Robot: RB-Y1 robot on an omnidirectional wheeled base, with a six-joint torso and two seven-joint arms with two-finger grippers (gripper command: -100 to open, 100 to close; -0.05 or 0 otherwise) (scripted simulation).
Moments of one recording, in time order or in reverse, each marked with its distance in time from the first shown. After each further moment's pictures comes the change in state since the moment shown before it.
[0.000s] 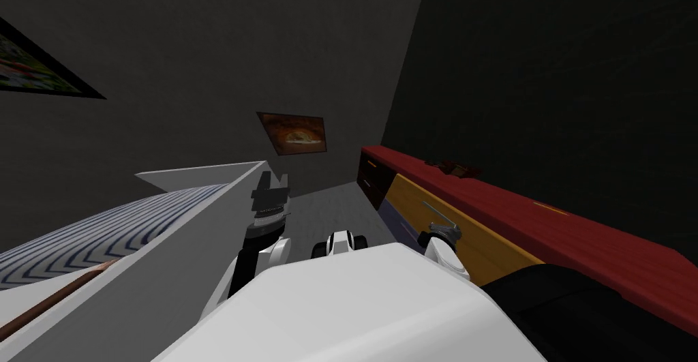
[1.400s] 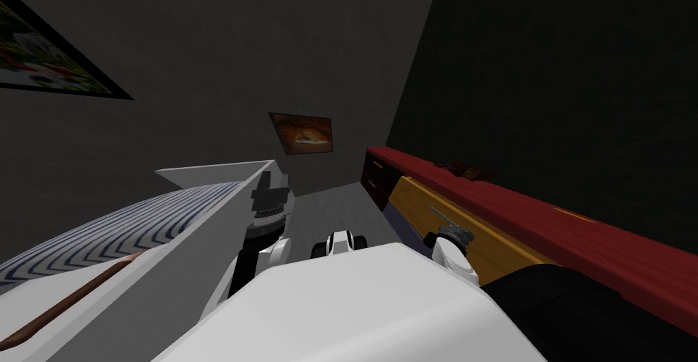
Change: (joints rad) left arm 0.000 0.000 0.000 0.000 0.000 0.000 0.000; right arm 0.003 -0.048 -0.038 0.018 0.041 0.042 0.075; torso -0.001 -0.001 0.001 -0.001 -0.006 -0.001
